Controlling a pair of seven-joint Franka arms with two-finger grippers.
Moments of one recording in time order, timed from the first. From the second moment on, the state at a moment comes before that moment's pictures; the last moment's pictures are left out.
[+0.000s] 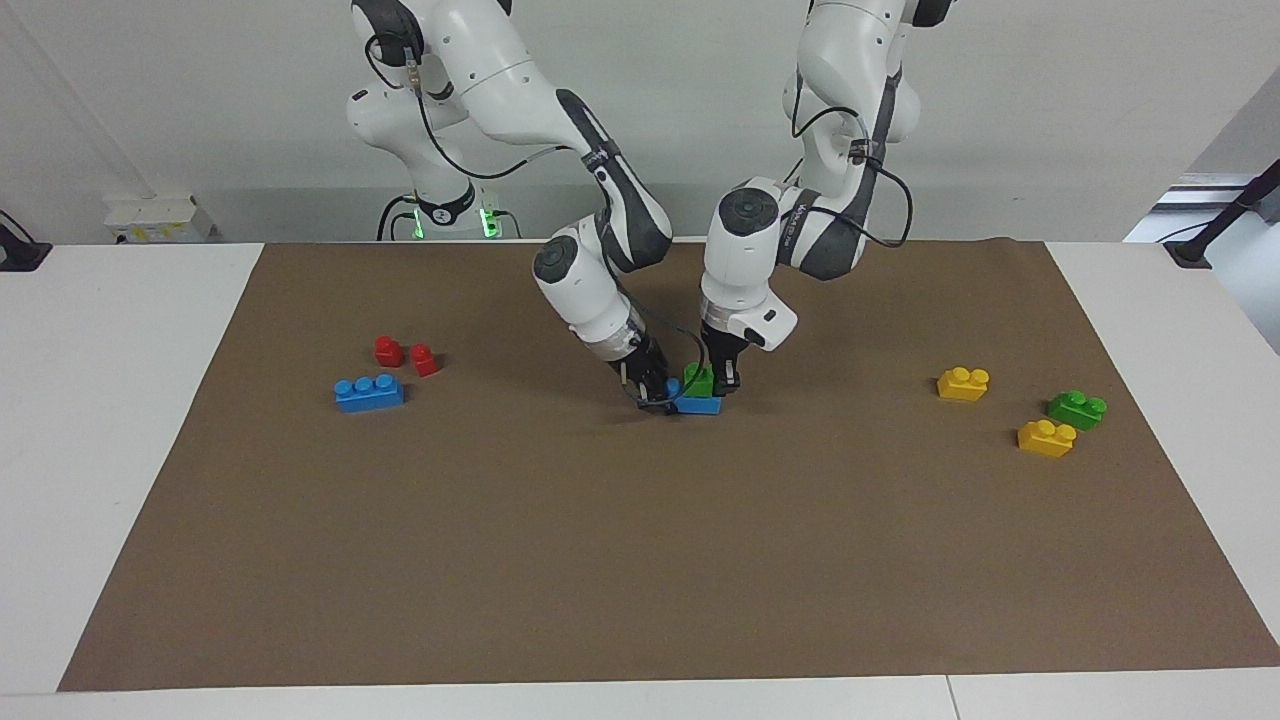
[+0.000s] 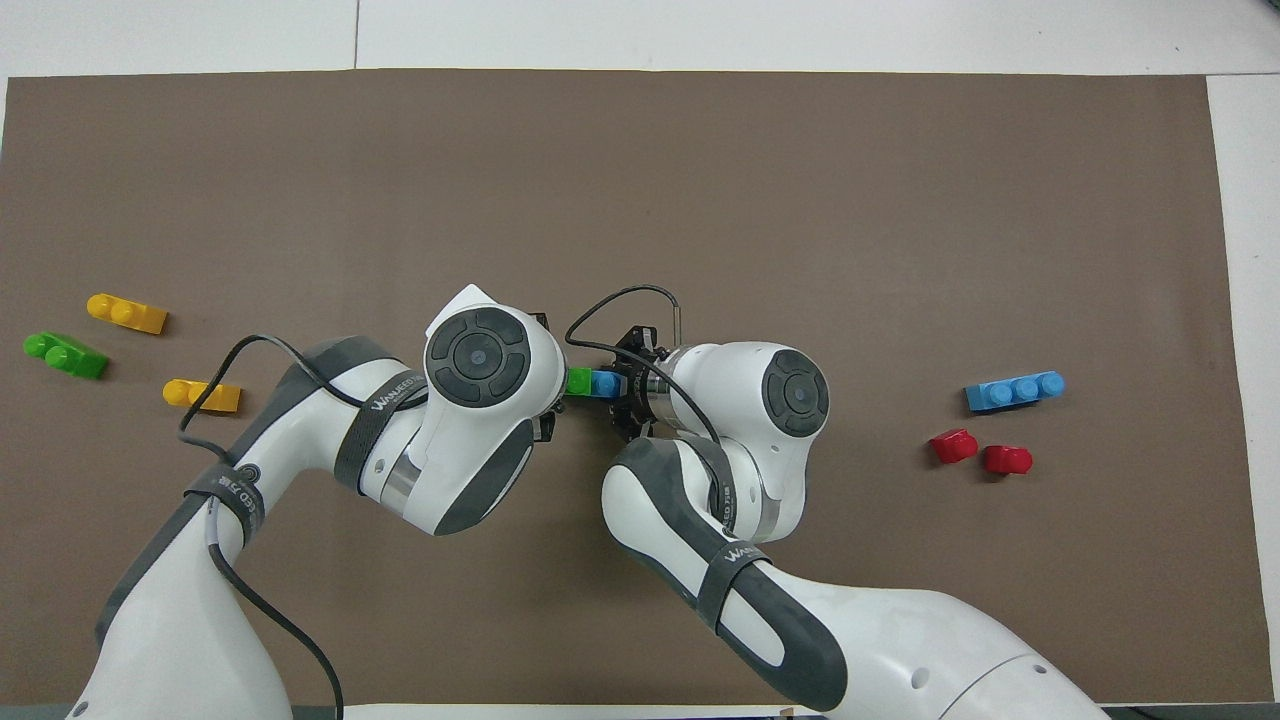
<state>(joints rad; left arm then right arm) -0.48 0.20 -0.12 -2.03 0.07 2.28 -2.18 0.57 0.42 0.09 -2.01 0.74 2.73 1.61</state>
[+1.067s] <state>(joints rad) -0.15 0.09 -0.10 -2.01 0.07 2.18 -1.65 0.36 0.37 0.07 -1.86 0.66 2.34 1.51</state>
